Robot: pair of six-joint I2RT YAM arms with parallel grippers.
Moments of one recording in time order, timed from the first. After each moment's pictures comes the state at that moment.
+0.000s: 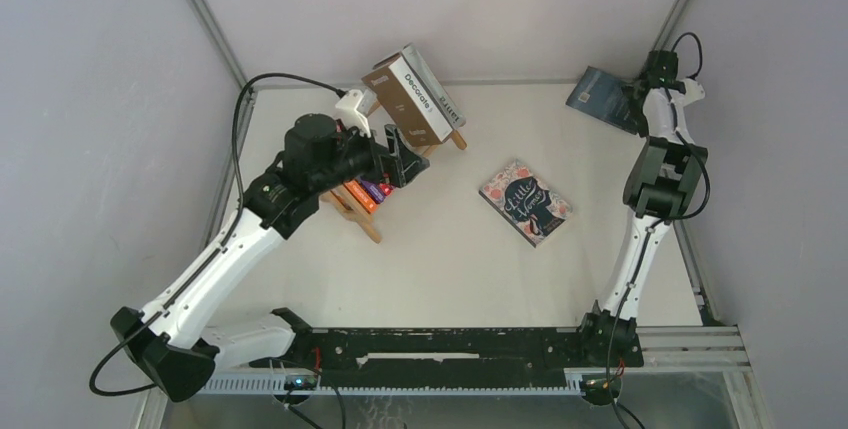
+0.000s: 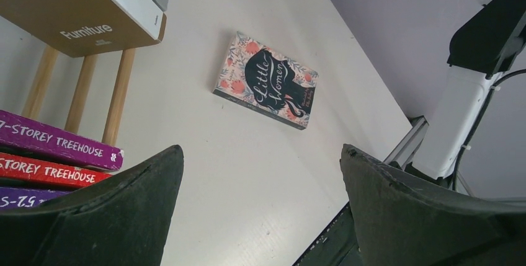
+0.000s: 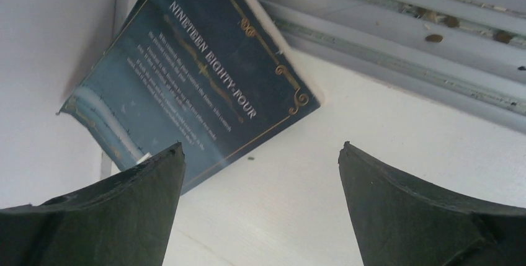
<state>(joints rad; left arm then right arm) -0.61 1.12 1.22 -0.41 0.21 -0.43 -0.31 2.37 2.13 -0.68 0.30 0.96</state>
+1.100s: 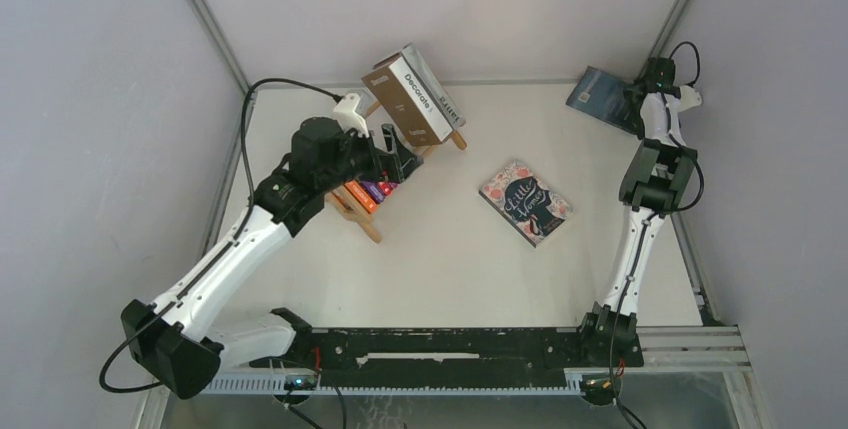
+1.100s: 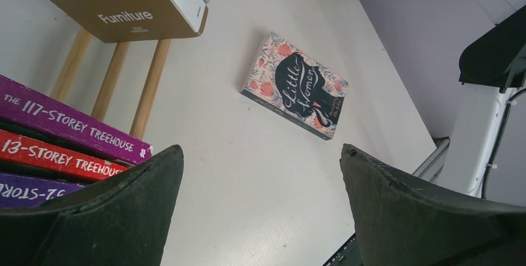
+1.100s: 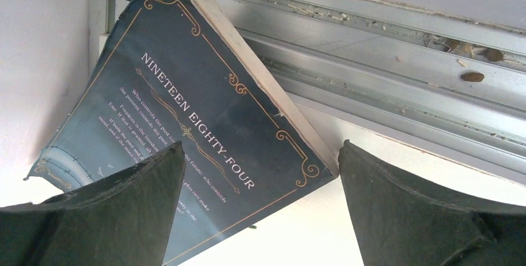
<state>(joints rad) -0.56 1.13 1.11 -0.31 0.17 -0.45 -0.35 2.59 2.36 -0.70 0.31 0.99</state>
